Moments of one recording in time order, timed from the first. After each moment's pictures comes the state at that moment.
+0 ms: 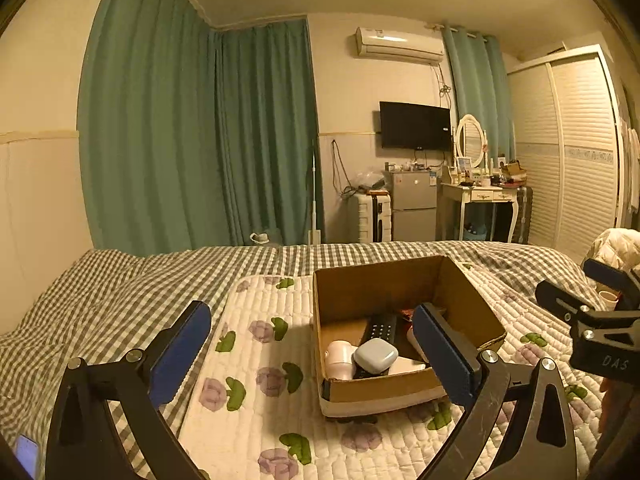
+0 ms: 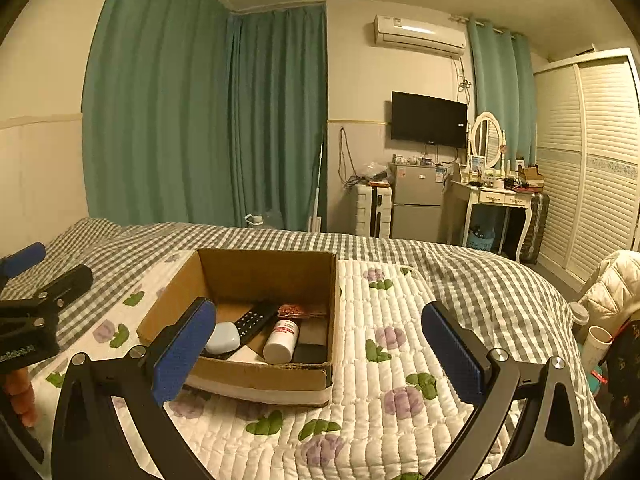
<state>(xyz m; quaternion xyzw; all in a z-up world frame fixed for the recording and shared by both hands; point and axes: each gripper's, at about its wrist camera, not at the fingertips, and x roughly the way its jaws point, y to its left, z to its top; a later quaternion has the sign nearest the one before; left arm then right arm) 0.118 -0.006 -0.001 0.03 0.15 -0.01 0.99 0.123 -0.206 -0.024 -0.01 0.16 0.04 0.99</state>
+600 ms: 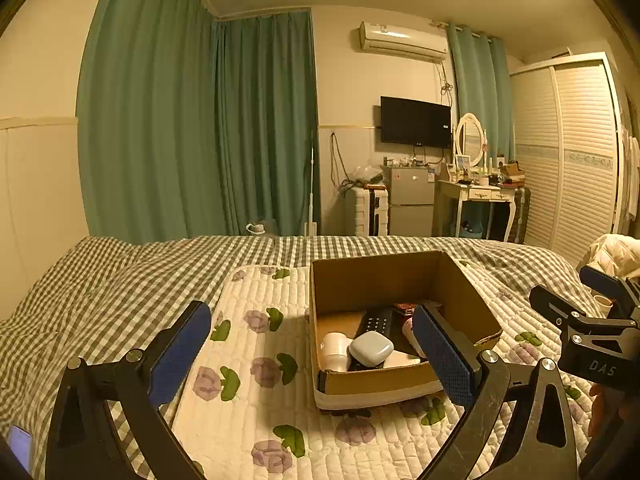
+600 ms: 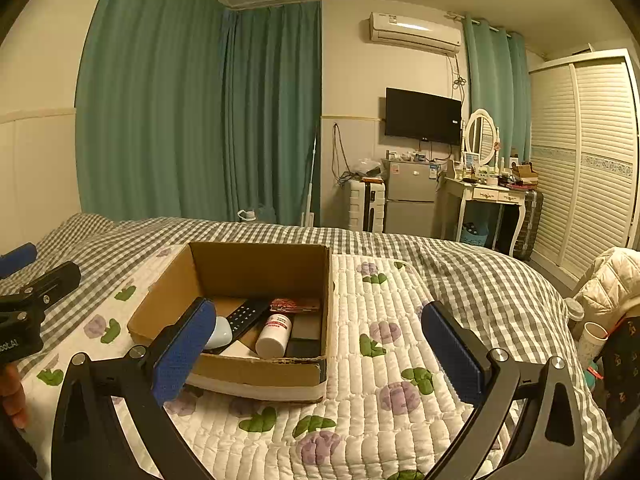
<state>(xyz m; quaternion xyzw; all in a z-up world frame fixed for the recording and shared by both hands) 0.120 -0.002 -0.006 0.02 0.16 -0.01 0.99 0.125 -0.205 -0.028 -0.01 0.17 0.02 0.99</state>
